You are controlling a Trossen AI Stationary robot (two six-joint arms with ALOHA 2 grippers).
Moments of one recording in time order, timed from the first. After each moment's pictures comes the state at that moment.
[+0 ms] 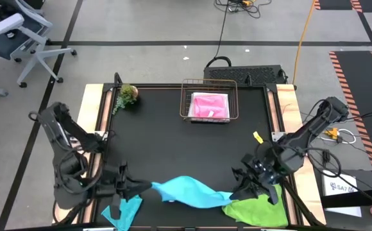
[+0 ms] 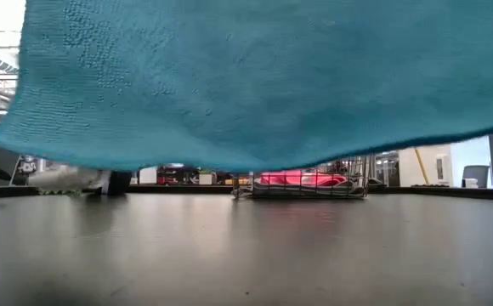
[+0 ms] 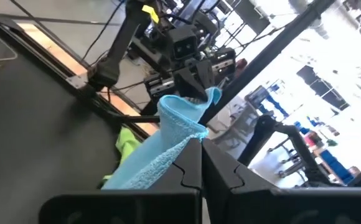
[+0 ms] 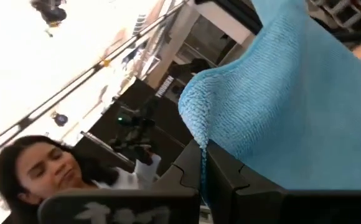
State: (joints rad) left arm -0.94 1.42 1.48 -0.23 -0.99 -0.90; right arm 0.71 1.20 0.96 0.37 0.16 0.96
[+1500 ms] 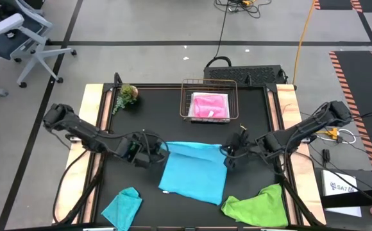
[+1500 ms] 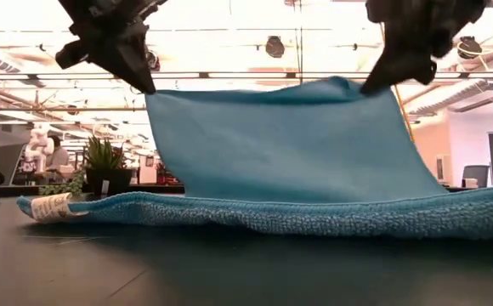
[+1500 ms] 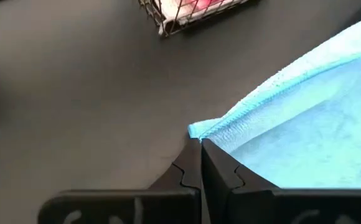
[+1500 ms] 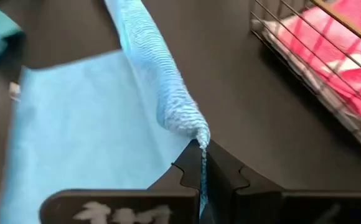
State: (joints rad) left arm -0.39 1.47 1.09 -0.83 -0.65 -1.25; right arm 0.39 1.21 0.78 -0.49 0.52 0.77
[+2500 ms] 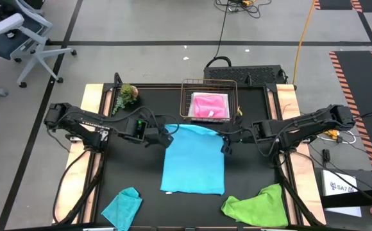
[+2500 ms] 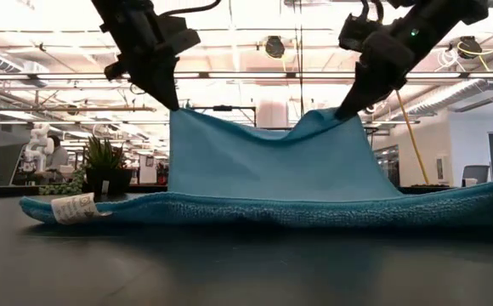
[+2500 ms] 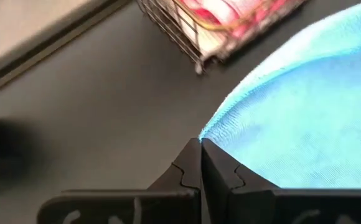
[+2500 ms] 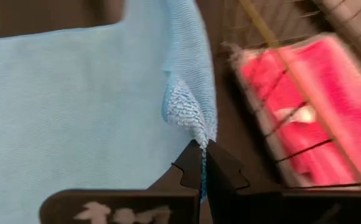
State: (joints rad) left arm -0.11 1.47 1.09 -0.75 -0.57 -0.82; right arm 0.10 1.20 0.71 -0.34 0.36 0.30
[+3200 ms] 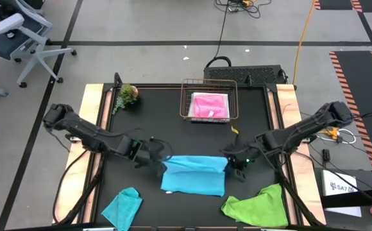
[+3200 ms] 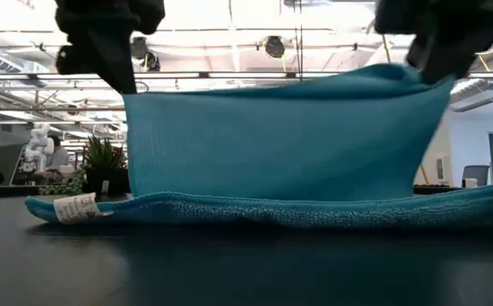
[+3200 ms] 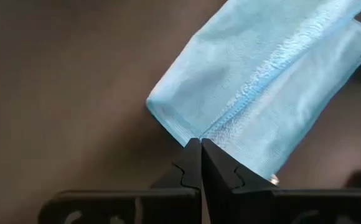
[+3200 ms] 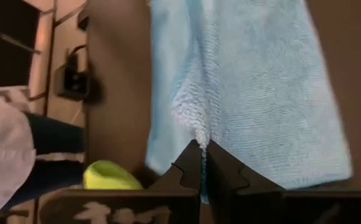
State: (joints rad) left arm -0.37 1.47 1.09 -0.76 -0.21 -1.06; right arm 0.35 1.20 0.71 -0.33 -0.13 0.68
